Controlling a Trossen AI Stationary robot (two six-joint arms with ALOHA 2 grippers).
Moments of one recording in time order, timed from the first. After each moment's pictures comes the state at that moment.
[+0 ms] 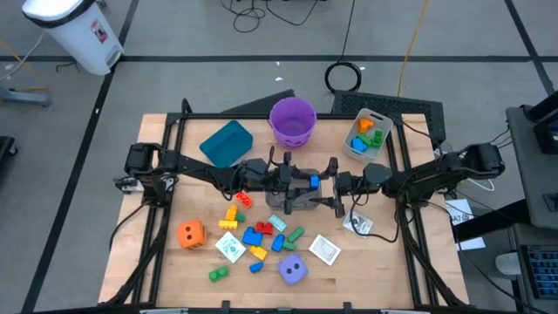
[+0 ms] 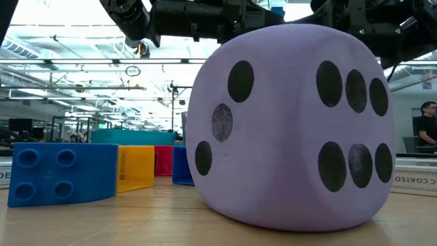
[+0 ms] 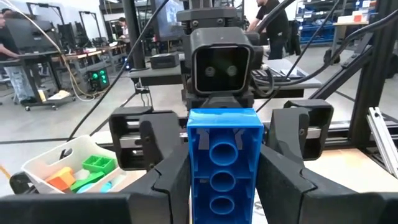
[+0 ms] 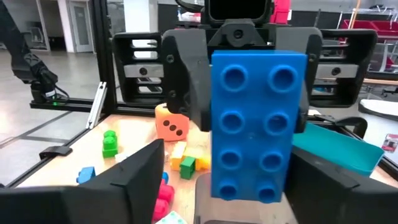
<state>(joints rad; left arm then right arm) -0.02 1.81 1.05 0.77 0.00 0.09 0.04 1.26 0.35 0.95 -0.05 -0.04</state>
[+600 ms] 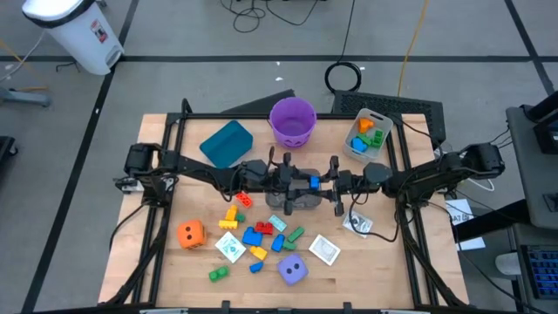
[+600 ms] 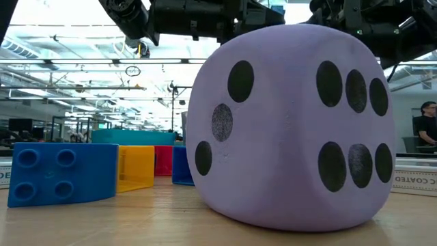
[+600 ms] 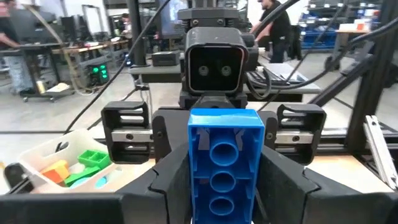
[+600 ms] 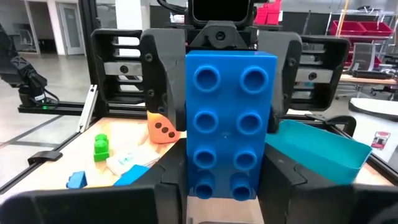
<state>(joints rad) -0.03 1.81 1.05 0.77 -0.04 0.03 0.04 1.26 0.35 0.96 -0.04 -0.04</state>
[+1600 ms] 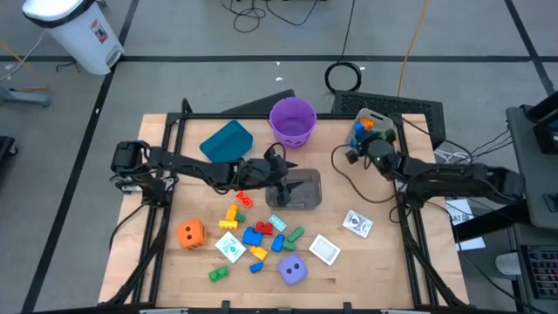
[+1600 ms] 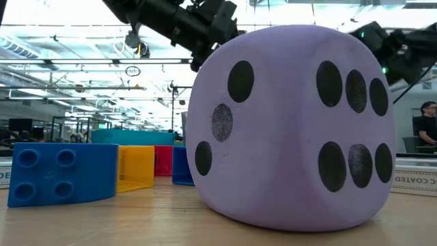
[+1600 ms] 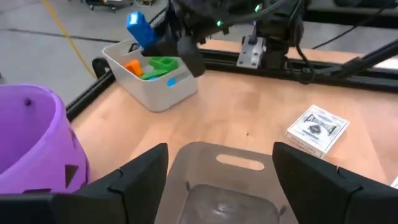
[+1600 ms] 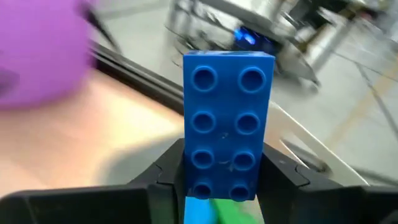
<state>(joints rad) -0.01 1.69 1.05 0.28 -0.27 -0.10 -0.49 0.92 0.22 0.24 0.73 0.04</state>
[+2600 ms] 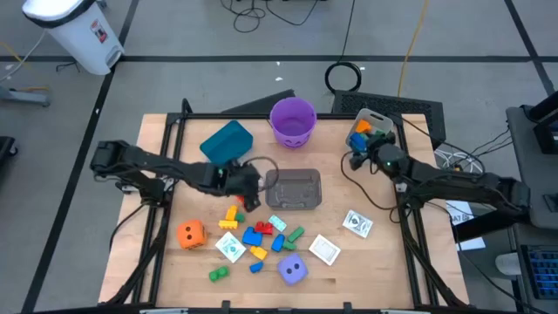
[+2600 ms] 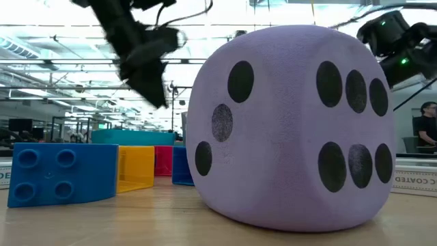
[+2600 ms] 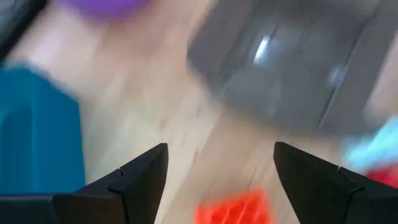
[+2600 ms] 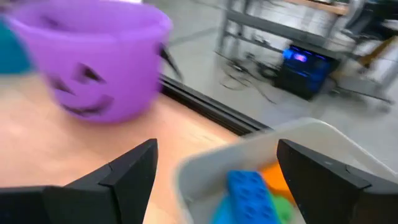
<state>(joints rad) -0.10 1.51 0.99 -0.59 -0.39 -0.48 -0.41 0.69 0.18 0.19 0.56 0.06</state>
